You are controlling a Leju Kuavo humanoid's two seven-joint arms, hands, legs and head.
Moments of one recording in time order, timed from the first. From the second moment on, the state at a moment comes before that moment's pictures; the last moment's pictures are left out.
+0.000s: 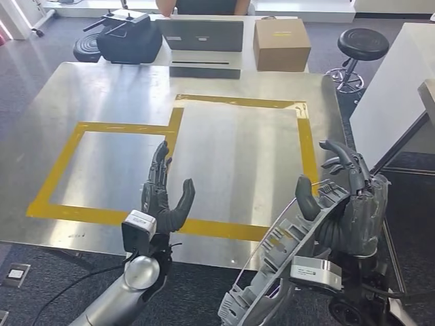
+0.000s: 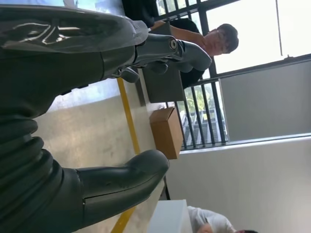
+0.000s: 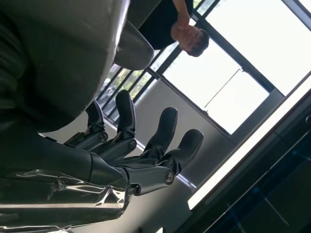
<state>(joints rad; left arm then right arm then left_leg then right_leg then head) -0.25 0.01 -0.68 -1.48 0.04 0.60 -0.63 -0.28 -0.25 0.65 -1.89 0.92 -0.67 0.00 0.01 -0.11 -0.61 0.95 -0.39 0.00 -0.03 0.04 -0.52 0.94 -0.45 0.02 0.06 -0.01</state>
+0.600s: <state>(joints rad) -0.27 0.00 -0.69 -1.48 0.05 0.58 -0.63 -0.37 -0.25 0.68 -1.80 0.85 -0.65 0.00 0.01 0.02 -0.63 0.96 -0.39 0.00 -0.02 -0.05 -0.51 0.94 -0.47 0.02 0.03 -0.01</state>
